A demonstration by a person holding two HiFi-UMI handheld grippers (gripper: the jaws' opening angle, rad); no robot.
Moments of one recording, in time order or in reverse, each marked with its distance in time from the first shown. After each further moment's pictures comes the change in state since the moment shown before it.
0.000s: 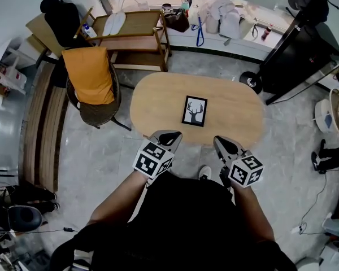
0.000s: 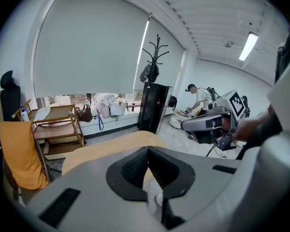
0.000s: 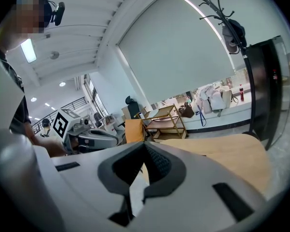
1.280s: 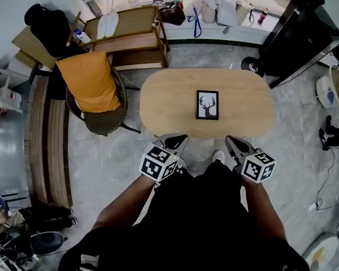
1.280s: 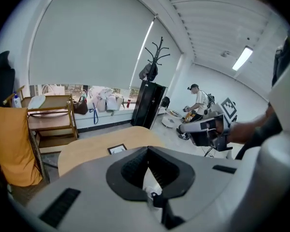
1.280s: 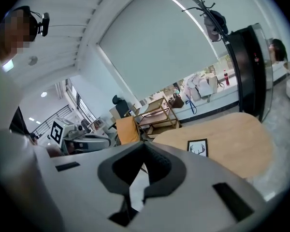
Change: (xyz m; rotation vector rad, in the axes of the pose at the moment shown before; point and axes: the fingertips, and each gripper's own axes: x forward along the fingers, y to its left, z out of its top) left arm -0.030 0.069 -0.045 -0.044 0.019 -0.140; right arm 0.054 0.023 -0.038 0.177 0.028 -0.138
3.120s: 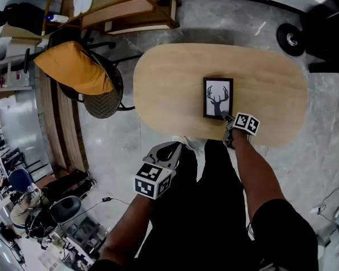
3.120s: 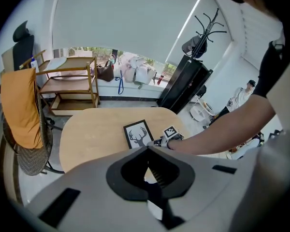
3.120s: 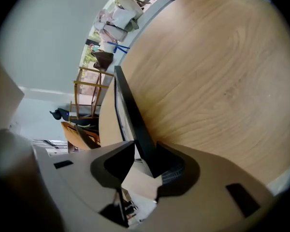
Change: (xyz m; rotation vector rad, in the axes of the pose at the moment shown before) left arm 0.166 0.104 -0.013 -0.355 0.278 0.255; right arm 0.283 -0.348 -0.195 0.775 0.459 -0.172
